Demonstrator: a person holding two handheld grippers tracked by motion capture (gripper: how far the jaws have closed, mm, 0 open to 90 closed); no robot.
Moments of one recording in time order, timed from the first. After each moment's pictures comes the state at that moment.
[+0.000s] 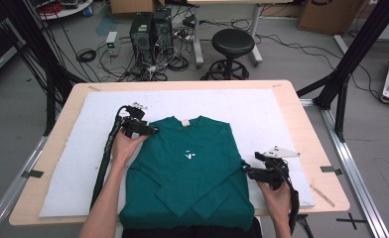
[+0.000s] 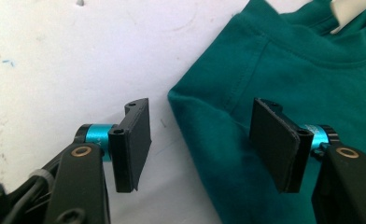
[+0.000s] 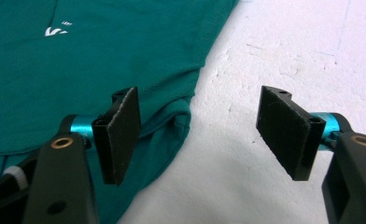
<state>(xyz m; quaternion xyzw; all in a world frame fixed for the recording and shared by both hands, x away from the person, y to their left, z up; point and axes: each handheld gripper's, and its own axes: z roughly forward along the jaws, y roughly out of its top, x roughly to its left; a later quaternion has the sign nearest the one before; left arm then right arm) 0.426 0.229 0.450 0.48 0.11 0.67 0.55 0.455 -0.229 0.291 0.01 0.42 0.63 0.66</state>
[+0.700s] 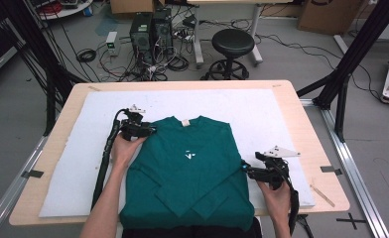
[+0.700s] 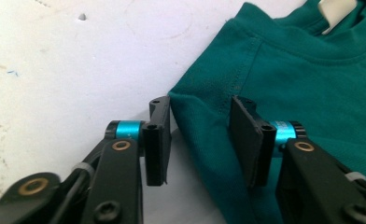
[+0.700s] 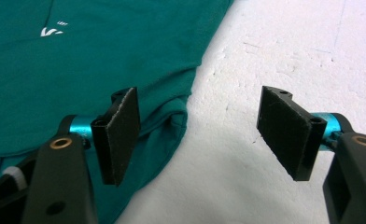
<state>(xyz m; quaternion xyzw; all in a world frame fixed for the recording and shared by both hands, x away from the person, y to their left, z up) 0.435 0.236 0.439 0.46 0.06 0.69 0.56 0.456 -0.230 0.292 0.02 0.42 0.63 0.66</state>
